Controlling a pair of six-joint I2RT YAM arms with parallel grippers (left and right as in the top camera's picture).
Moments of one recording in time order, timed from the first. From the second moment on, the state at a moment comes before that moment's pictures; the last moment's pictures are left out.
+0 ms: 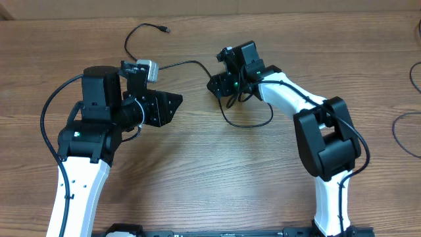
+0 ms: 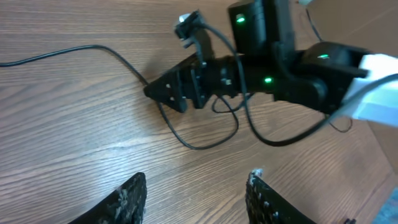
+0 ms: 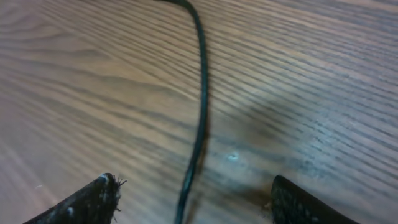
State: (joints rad) left arm -0.09 1.19 1.16 -0.72 0.56 -0.16; right arm 0.41 2.20 1.53 -0.29 -0.31 0.07
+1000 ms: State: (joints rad) left arm -0.09 1.19 1.16 -0.67 0.63 -0.17; right arm 0.57 2.26 1.58 -0.31 -0.10 0.09
